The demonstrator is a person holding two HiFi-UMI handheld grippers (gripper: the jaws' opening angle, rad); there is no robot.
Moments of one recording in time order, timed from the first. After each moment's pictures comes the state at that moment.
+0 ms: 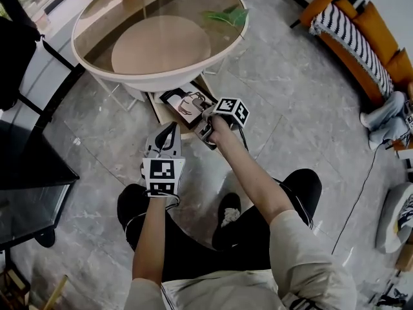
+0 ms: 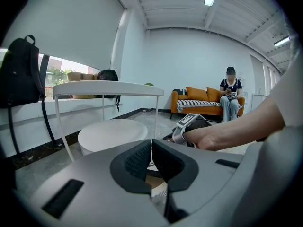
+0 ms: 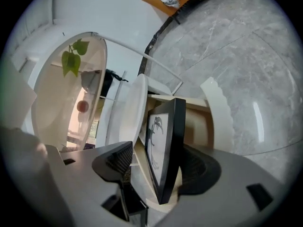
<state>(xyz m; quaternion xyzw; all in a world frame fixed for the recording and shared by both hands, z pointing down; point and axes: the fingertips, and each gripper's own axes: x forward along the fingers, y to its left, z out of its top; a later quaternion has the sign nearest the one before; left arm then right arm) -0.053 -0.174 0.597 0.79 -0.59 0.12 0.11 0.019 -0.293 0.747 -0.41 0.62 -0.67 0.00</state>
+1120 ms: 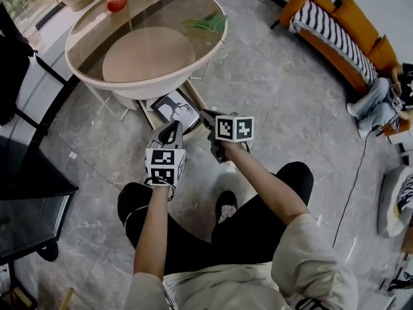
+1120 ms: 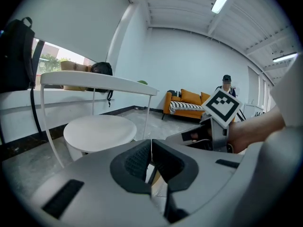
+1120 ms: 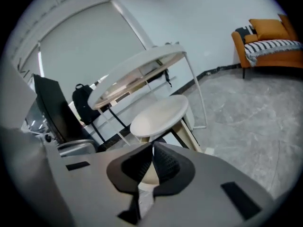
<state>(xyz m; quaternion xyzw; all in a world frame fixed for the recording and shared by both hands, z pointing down) -0.024 -0.180 0.597 0.81 -0.54 0.12 0.16 0.052 -0.241 0.644 -0.38 0.84 -0.36 -0.15</state>
